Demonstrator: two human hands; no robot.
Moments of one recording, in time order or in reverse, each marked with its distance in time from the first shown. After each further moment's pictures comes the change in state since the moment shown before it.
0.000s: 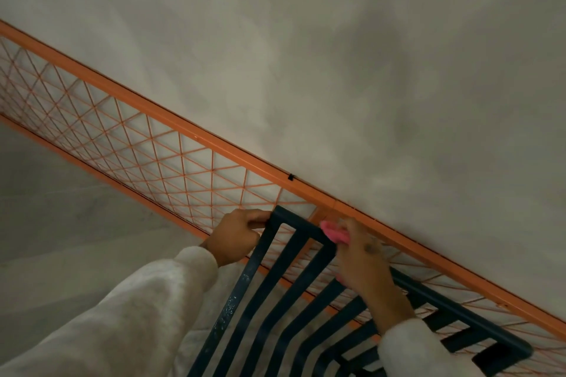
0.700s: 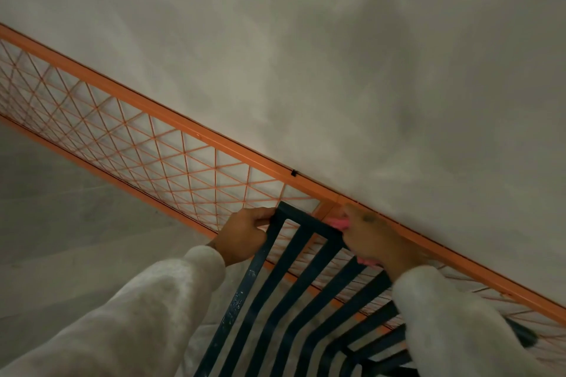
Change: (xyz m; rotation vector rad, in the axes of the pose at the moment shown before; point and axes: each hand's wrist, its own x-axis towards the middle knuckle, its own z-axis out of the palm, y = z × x) left_hand 0.002 -0.008 0.003 0.059 -0.001 -0.019; right_hand 0.037 -0.003 -0.023 -0.306 -0.279 -0.073
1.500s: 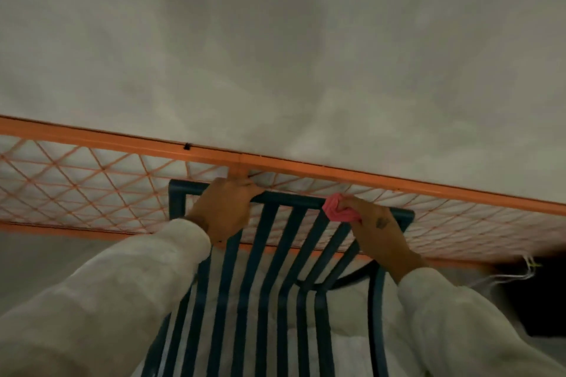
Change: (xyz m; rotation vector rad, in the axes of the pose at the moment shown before) left_hand 0.032 0.059 0.095 0.878 -0.151 0.694; right_hand -0.114 0.172 0.030 0.166 0.485 -0.003
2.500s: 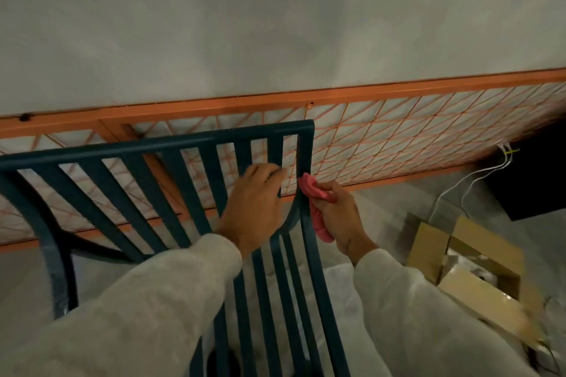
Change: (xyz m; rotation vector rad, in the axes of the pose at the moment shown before) left_hand 0.056 0.239 0.168 -0.119 0.027 0.025; right_hand -0.125 0.159 0.040 0.885 0.201 0.707
